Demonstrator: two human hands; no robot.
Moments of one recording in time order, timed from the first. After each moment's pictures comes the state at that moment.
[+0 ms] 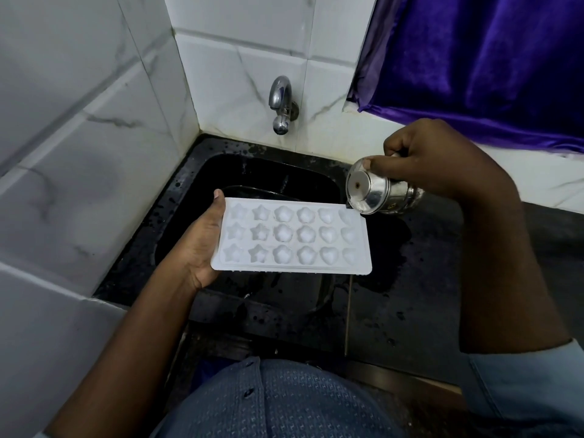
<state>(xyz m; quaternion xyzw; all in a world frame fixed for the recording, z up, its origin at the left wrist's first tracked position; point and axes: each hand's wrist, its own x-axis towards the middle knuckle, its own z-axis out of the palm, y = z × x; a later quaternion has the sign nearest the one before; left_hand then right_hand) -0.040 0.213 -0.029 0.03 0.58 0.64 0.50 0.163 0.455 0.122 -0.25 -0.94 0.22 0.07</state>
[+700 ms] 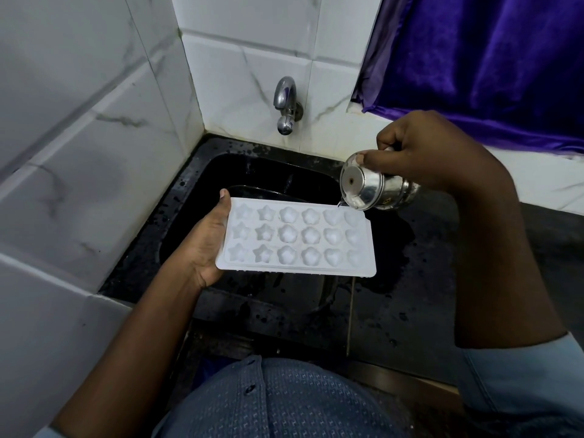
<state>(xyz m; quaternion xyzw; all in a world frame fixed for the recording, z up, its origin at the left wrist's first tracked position) -0.037 0.211 -0.027 0.04 0.58 0.64 0.51 0.150 0.451 0.127 -0.22 -0.95 0.21 0.07</state>
